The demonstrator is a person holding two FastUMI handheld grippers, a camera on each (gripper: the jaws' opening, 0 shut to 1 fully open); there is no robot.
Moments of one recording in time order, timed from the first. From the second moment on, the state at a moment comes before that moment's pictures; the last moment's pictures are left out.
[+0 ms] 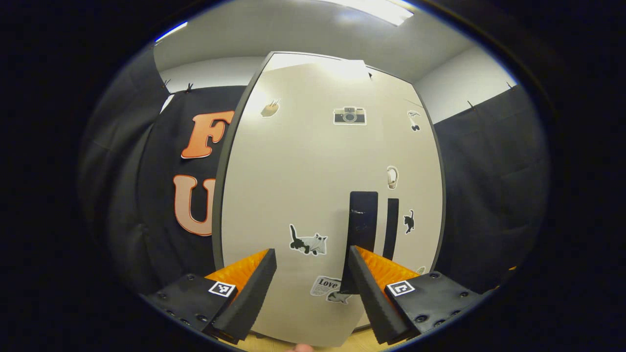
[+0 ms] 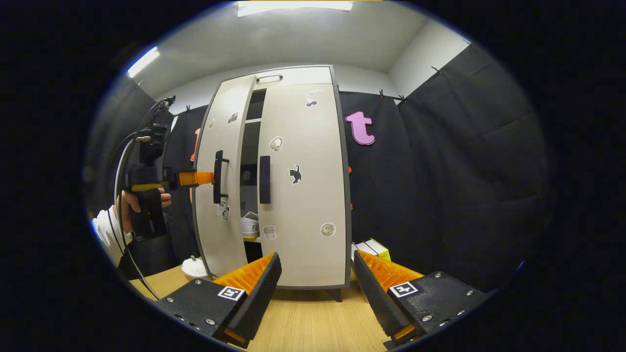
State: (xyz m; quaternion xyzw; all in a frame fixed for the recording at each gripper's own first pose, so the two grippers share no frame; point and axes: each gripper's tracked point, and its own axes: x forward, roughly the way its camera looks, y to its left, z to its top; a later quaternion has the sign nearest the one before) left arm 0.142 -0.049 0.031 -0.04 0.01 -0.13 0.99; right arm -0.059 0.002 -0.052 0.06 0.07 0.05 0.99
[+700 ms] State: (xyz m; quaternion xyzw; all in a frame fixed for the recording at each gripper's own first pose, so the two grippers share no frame) left arm 0.187 -0.068 0.018 -0.06 0.03 -0.11 0.99; right arm -0.048 -0.034 -0.059 0.08 0.07 0.01 0.99
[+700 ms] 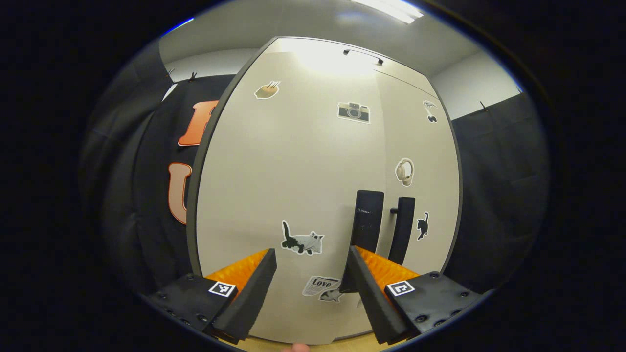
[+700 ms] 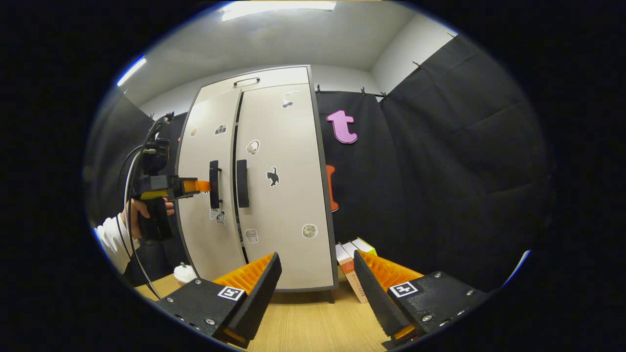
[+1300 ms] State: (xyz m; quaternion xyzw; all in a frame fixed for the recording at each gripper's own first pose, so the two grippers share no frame) left arm 0.197 -0.067 0.013 -0.05 0.03 -0.09 0.99; right arm -0.056 -0.048 -0.060 0.08 0.08 0.00 0.99
